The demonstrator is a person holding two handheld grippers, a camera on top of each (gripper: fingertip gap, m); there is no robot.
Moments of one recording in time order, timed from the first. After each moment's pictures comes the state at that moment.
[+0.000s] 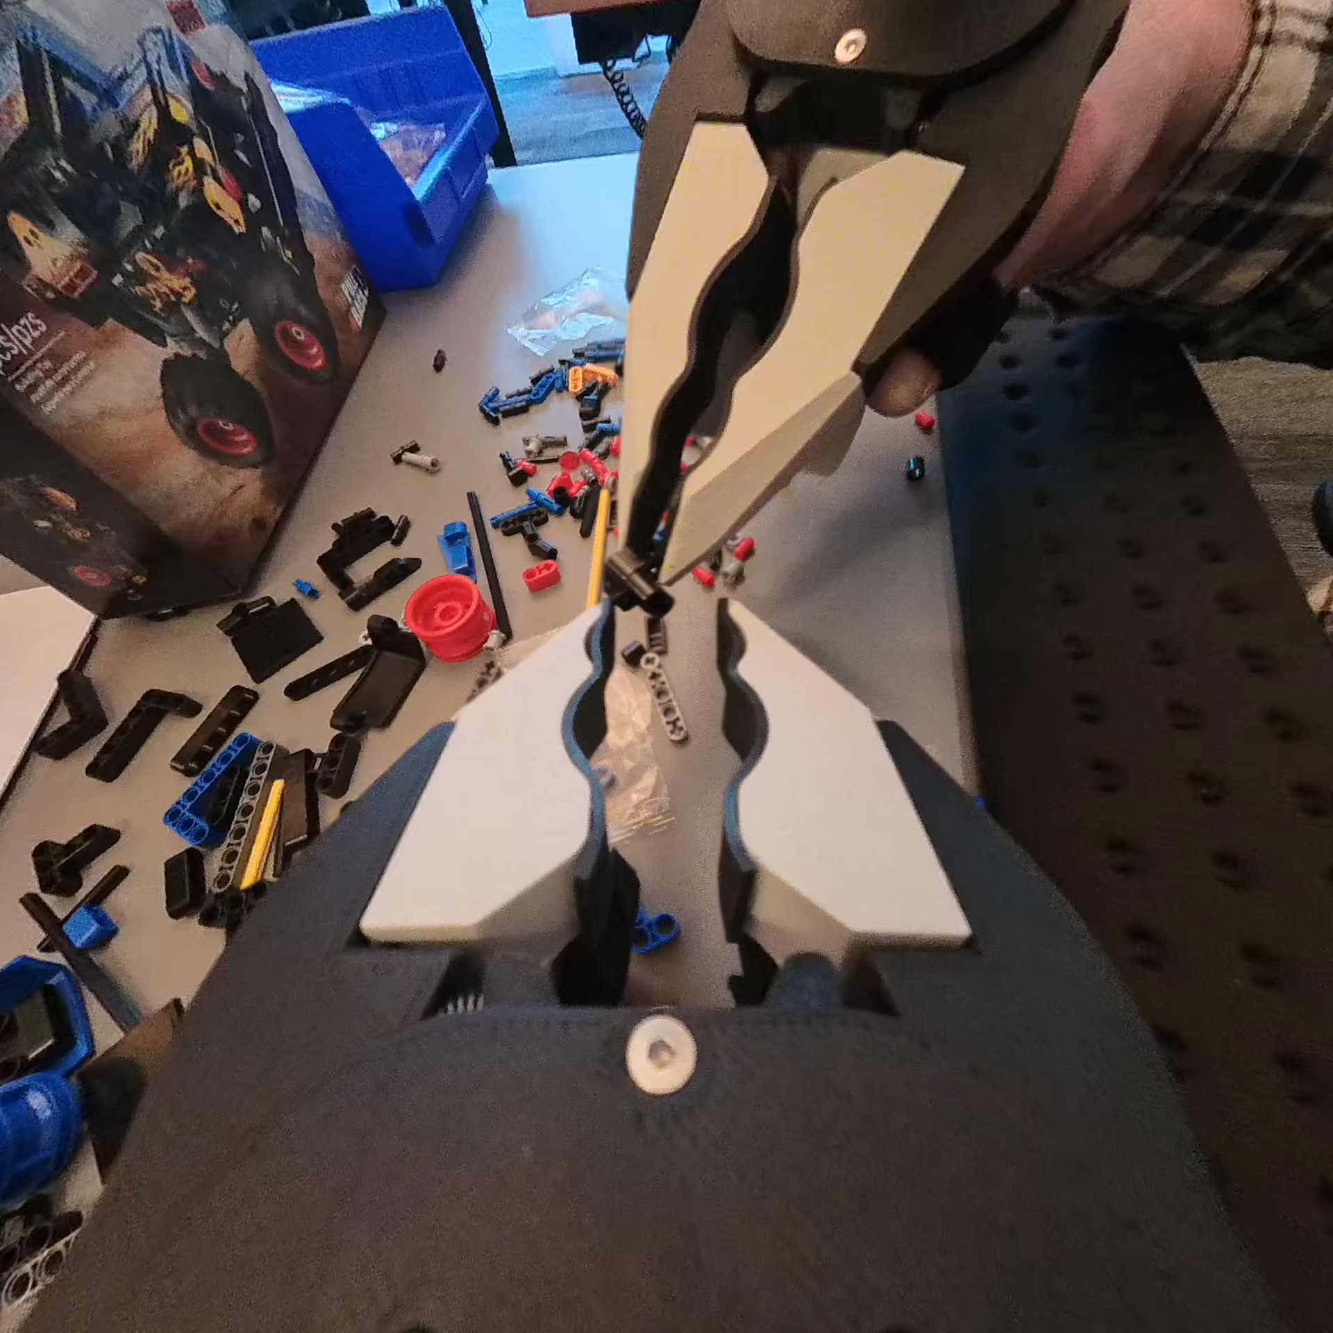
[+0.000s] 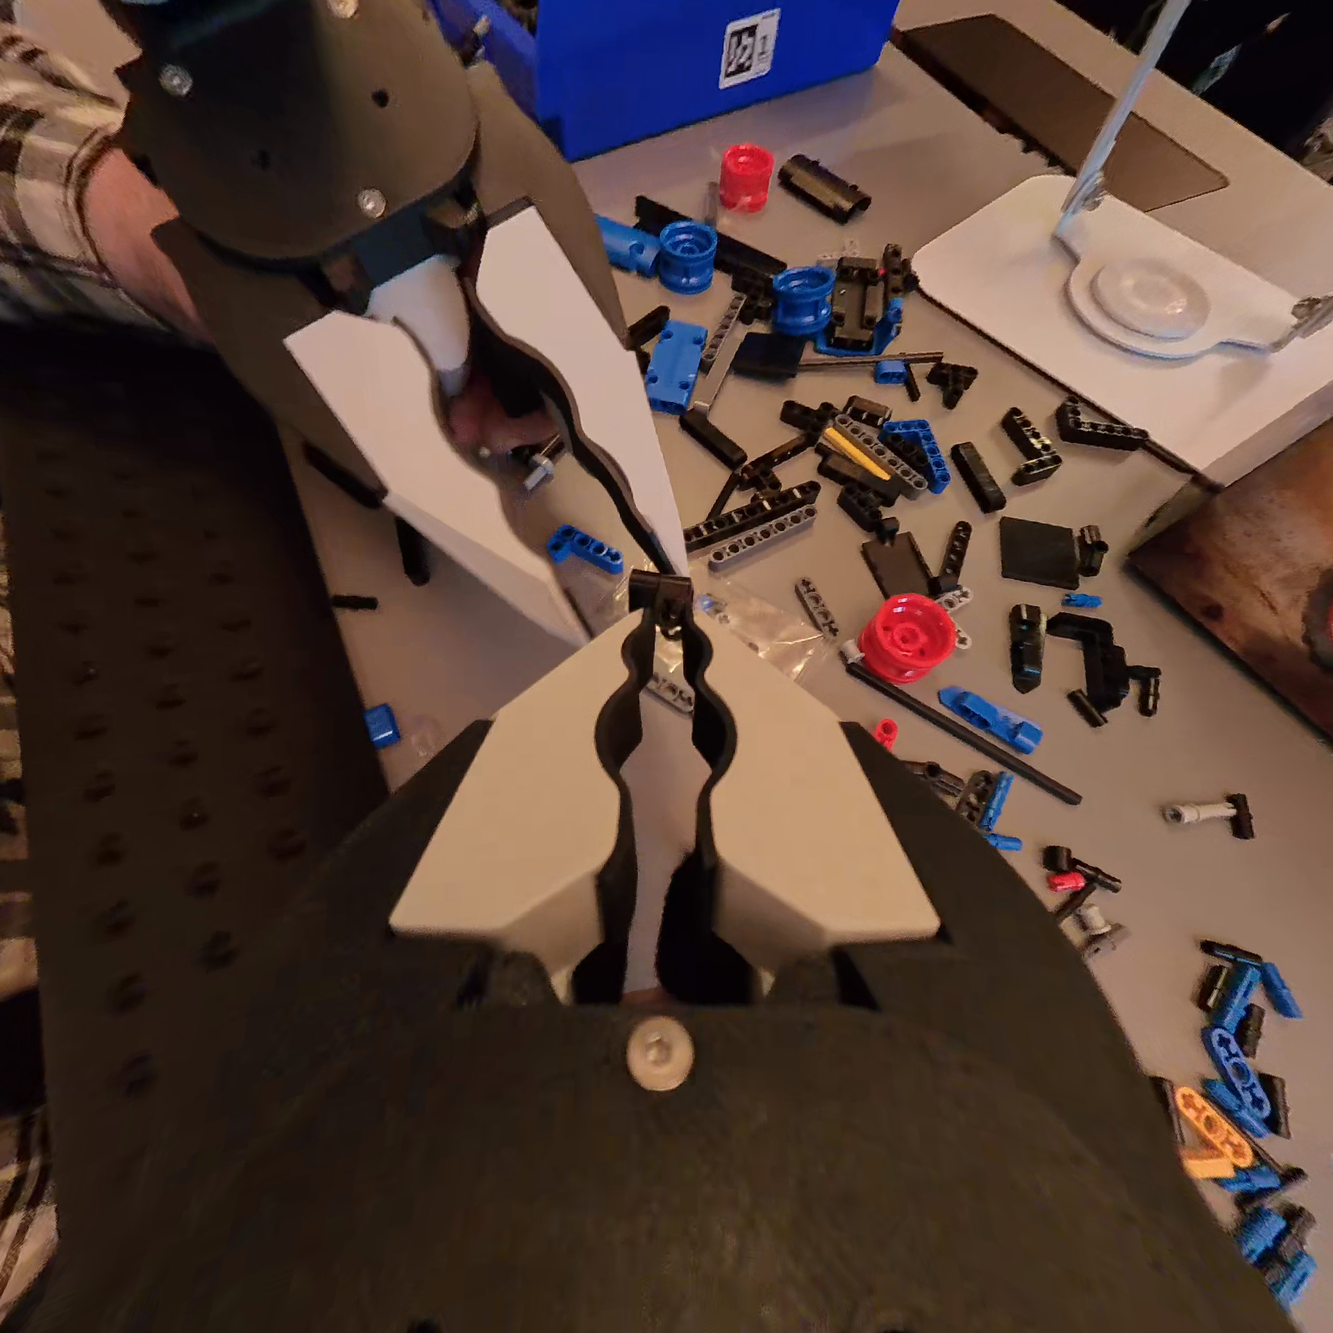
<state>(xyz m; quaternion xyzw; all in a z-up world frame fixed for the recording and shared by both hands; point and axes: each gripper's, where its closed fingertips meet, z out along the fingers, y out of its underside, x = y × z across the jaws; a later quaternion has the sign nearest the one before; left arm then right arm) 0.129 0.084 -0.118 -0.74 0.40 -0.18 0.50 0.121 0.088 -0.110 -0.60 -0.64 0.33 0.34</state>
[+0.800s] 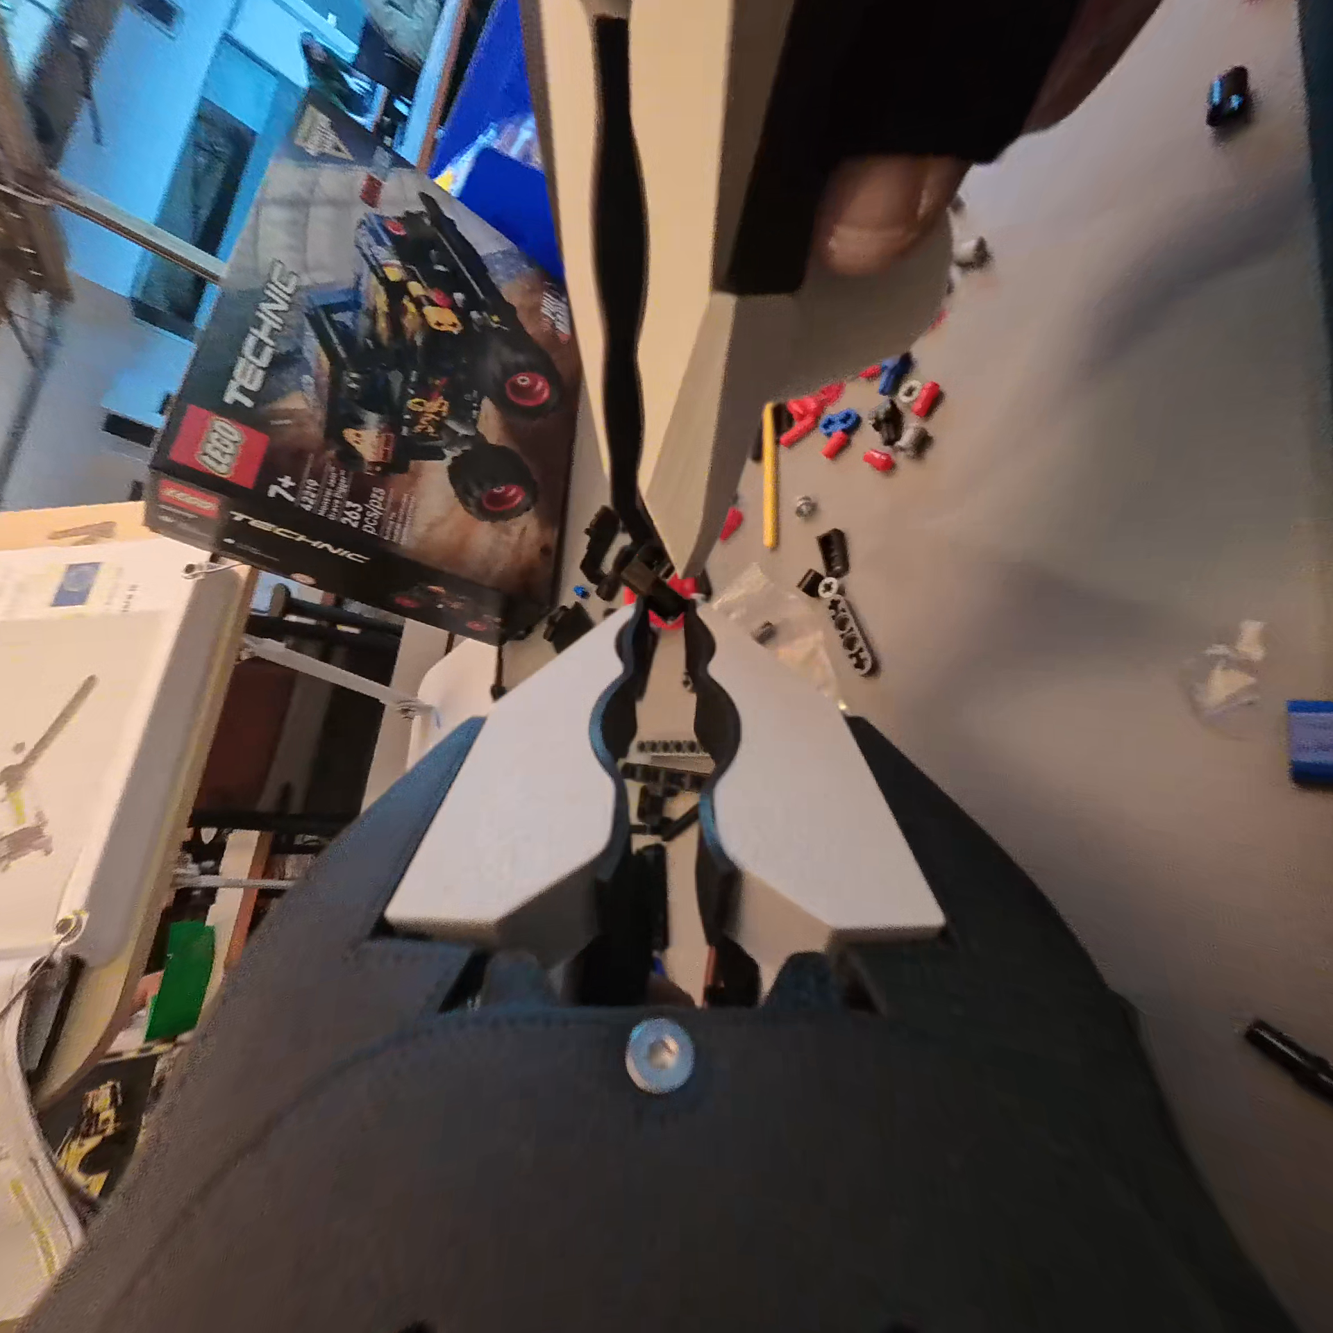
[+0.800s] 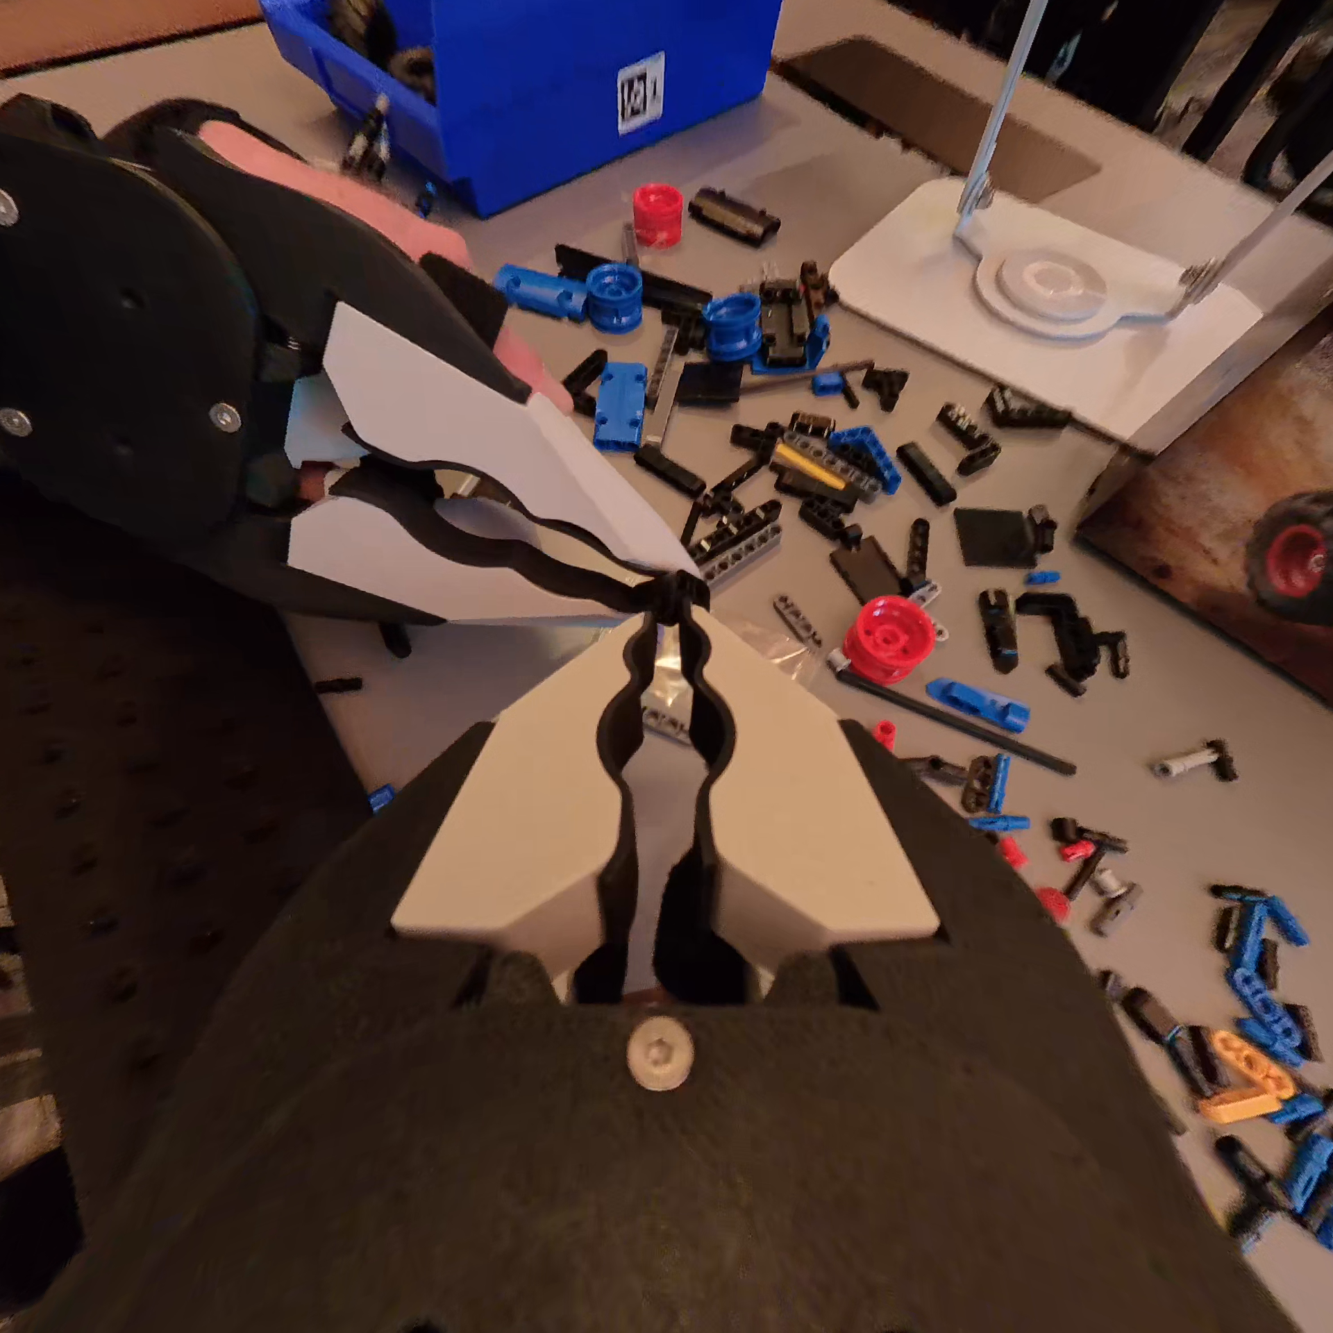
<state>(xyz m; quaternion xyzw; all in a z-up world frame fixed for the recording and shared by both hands) 0.109 0.101 -0.112 -0.66 0.51 0.17 0.53 0.112 0.090 -0.103 -0.65 -0.58 0.32 0.37</state>
